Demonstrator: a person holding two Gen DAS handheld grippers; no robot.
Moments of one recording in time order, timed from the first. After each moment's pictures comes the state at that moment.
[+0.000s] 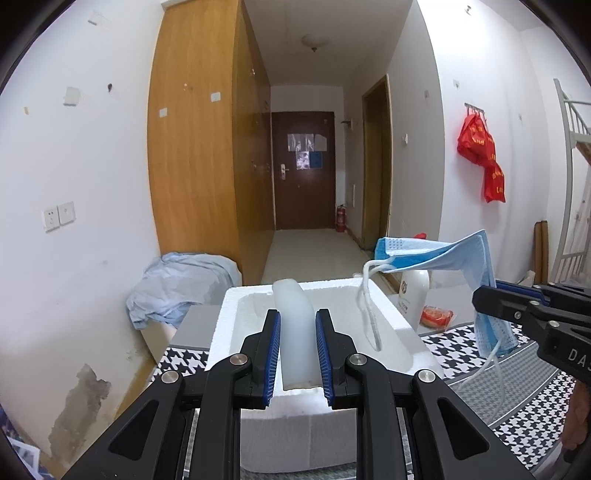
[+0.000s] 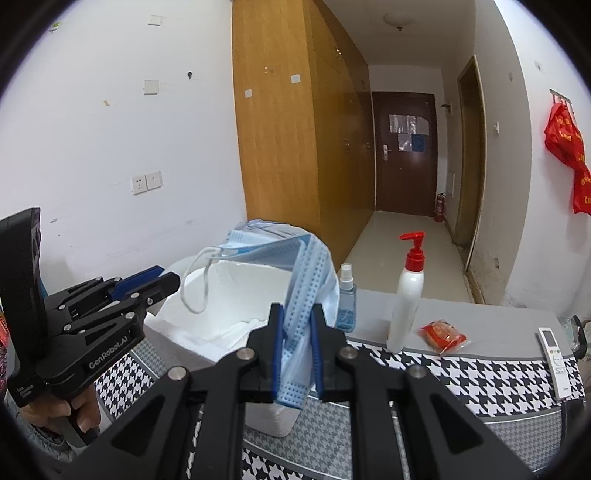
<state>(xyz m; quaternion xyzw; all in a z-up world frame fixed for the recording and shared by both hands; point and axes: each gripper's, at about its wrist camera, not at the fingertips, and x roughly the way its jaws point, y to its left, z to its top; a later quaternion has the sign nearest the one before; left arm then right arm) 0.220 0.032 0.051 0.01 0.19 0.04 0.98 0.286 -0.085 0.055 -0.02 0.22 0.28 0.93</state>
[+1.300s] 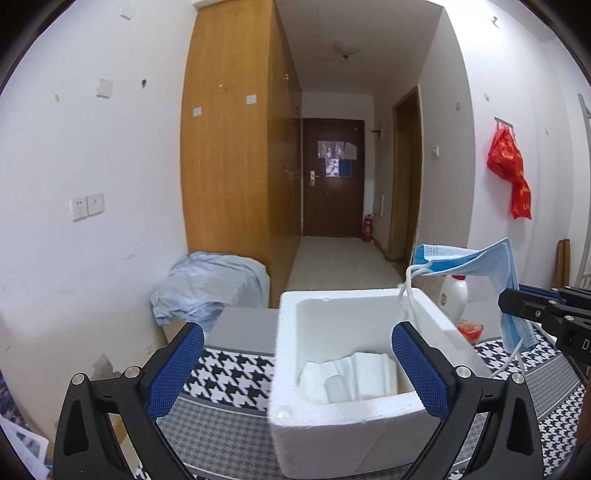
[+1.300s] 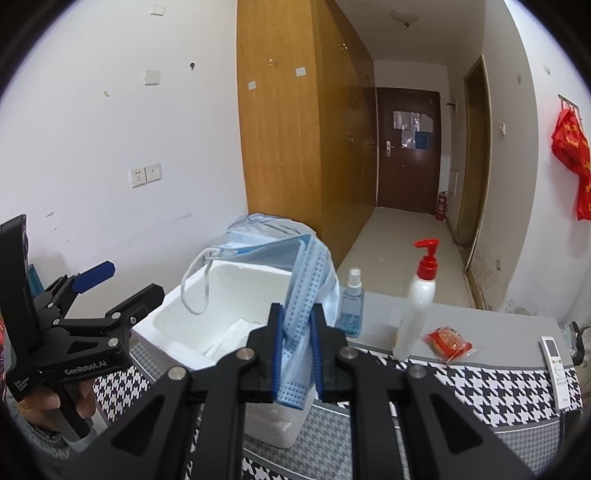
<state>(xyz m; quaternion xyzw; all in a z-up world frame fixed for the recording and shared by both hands) 0.210 0.078 0.050 -0.02 0.17 0.10 0.98 0.298 -0.061 0.061 -0.04 0.23 0.28 0.93</state>
